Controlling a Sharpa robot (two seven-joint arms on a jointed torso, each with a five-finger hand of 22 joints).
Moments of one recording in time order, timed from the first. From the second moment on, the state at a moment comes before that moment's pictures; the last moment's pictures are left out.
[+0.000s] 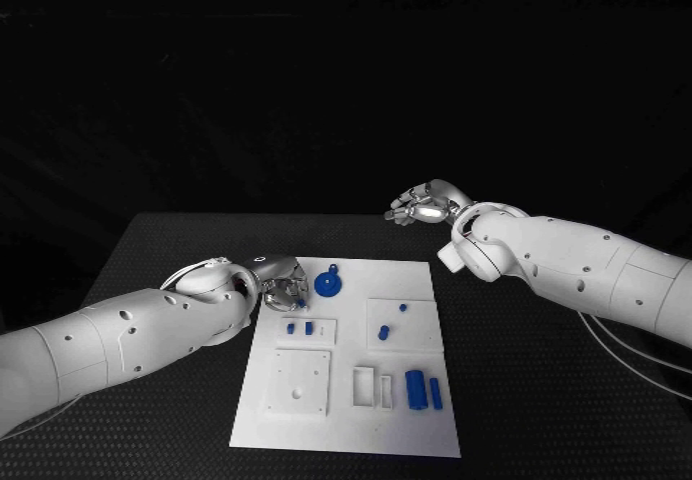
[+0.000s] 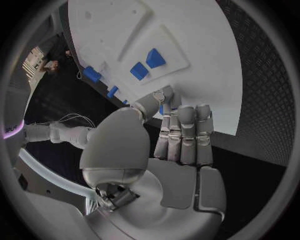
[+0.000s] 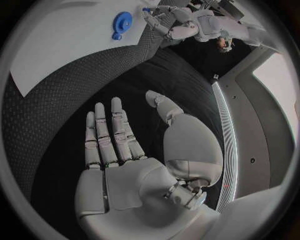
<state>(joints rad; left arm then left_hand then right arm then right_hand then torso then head) 1.19 -0.61 -0.17 1.19 -1.40 -0.20 -0.01 1.22 -0.10 0.62 -0.24 0.18 1.08 0.09 0.28 0.57 1.34 0.03 0.09 0.33 1.14 -0.07 1.23 0.64 0.05 0.91 -0.12 0.90 1.31 1.25 -0.63 -0.05 1.12 -0.72 -0.35 0.04 0.97 -0.18 0.46 -0.22 0.47 0.79 0.20 0.30 0.40 0.98 0.11 0.51 0.10 0.79 0.18 0.46 0.48 0.16 0.51 0.20 0.31 1.26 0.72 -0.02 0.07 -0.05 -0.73</state>
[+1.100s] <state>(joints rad) 1.19 -0.63 -0.17 1.21 -1.40 -0.21 -0.02 1.21 -0.10 0.62 -0.25 0.18 1.08 0.09 0.28 0.57 1.34 0.03 0.09 0.33 1.14 -0.08 1.23 0.64 0.05 0.91 -0.12 0.91 1.31 1.25 -0.63 -0.05 1.12 -0.72 -0.35 0.04 0.97 -0.18 0.46 -0.22 0.47 0.79 0.20 0.30 0.40 0.98 0.11 0.51 0.09 0.79 0.18 0.46 0.47 0.16 0.51 0.20 0.31 1.27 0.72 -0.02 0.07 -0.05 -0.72</state>
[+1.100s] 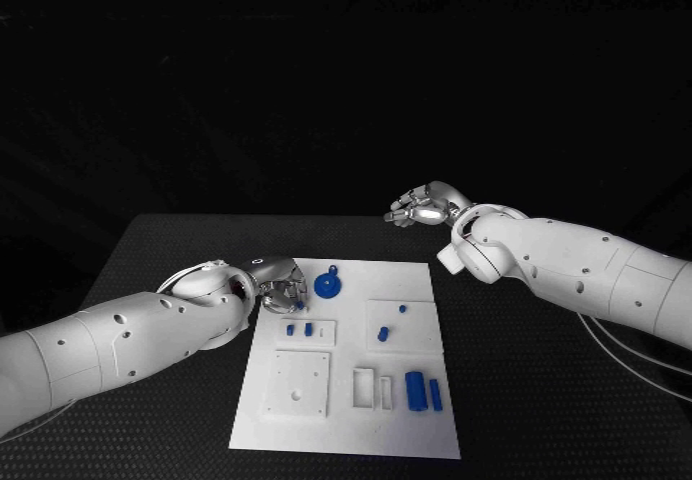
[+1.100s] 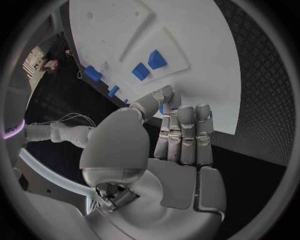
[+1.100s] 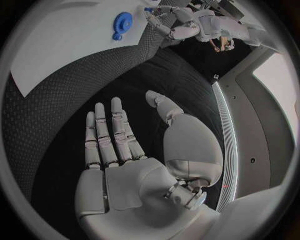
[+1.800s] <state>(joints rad) 1.19 -0.62 -0.17 1.22 -1.40 -0.22 -0.02 1.21 -0.11 0.62 -0.25 0.18 1.08 0.09 0.28 0.57 1.34 0.03 0.09 0.33 1.14 -0.08 1.23 0.64 0.05 0.92 -0.12 0.91 1.31 1.25 -0.63 -0.05 1.12 -0.72 -0.35 0.04 0.97 -0.18 0.46 -0.22 0.47 0.79 0.20 0.30 0.40 0.98 0.11 0.51 0.09 0.79 0.18 0.46 0.47 0.16 0.51 0.20 0.31 1.27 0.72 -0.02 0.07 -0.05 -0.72</state>
